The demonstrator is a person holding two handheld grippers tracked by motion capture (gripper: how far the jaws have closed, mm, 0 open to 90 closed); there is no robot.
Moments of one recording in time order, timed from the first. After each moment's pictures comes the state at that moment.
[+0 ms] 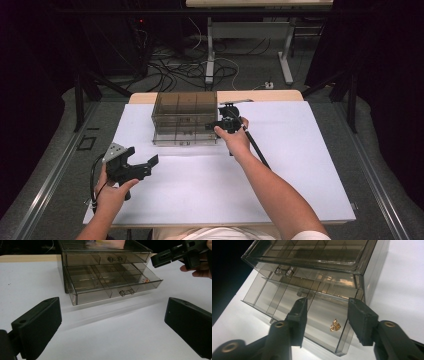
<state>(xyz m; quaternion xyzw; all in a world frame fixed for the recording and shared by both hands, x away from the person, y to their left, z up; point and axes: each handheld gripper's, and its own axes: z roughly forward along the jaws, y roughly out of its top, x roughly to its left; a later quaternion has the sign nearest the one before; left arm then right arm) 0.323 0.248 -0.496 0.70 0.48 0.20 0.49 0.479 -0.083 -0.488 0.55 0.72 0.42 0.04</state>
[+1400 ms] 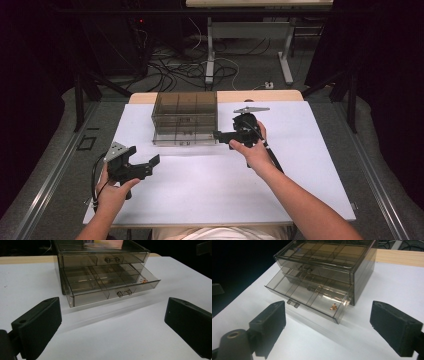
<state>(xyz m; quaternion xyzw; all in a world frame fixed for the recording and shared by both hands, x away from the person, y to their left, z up) 0.324 0.245 -0.494 0.70 0.47 0.20 0.49 0.406 -0.121 -0.447 0.47 0.74 0.47 0.11</state>
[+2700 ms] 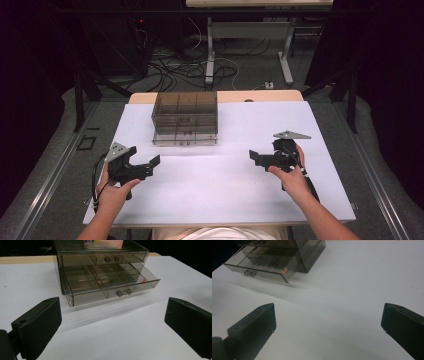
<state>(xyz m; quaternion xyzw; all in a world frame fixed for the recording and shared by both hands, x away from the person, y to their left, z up) 0.323 0.243 -0.495 0.70 0.47 0.20 0.49 0.352 -0.218 -0.490 0.52 0.71 0.44 0.17</state>
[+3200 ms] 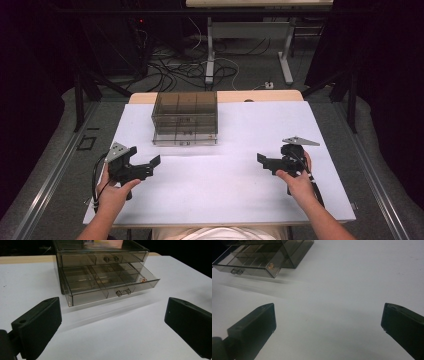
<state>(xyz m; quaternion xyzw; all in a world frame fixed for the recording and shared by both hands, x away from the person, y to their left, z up) 0.323 0.243 -0.495 0.70 0.47 0.20 0.49 0.348 -0.242 -0.511 0.54 0.69 0.44 0.17</state>
